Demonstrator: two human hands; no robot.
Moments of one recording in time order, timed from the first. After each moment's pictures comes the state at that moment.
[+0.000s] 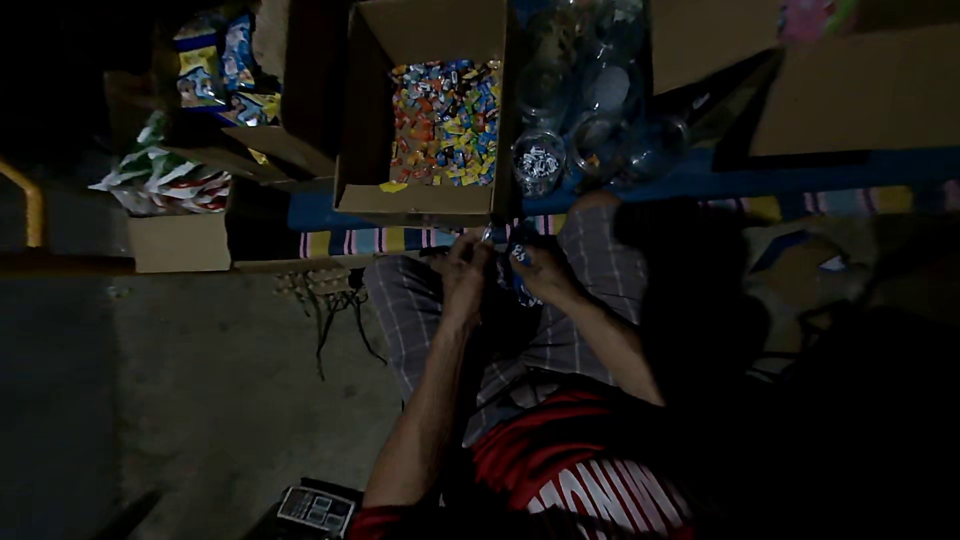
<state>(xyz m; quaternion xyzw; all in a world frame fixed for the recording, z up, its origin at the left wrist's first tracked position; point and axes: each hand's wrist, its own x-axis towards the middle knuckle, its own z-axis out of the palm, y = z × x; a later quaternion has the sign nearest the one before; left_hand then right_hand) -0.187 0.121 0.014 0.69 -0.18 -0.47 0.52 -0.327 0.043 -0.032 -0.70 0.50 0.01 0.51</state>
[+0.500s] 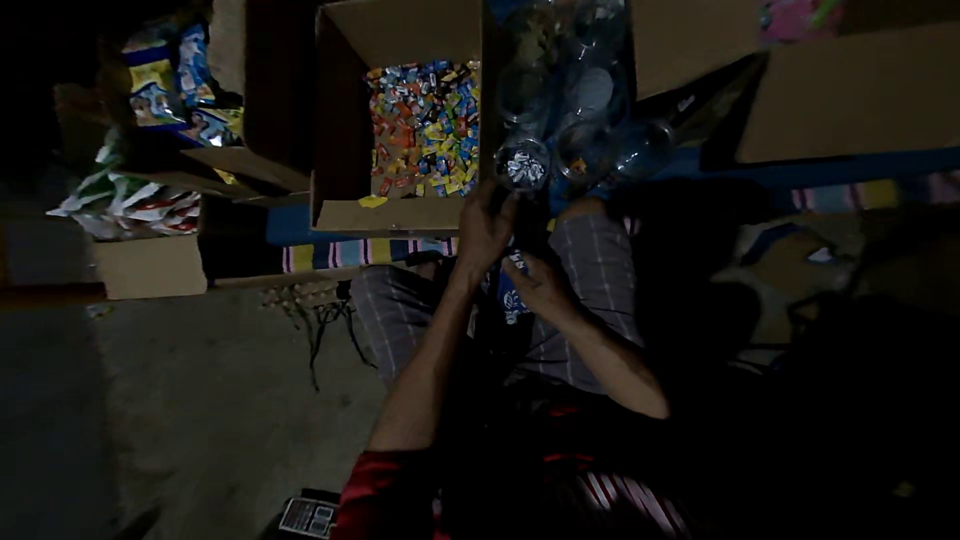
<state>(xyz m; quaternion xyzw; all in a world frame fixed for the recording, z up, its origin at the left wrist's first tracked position) -0.180 0.009 -0.006 0.71 -0.47 -0.36 0.38 -0.333 0.034 -0.018 -0.68 0.52 -0.06 0.51</state>
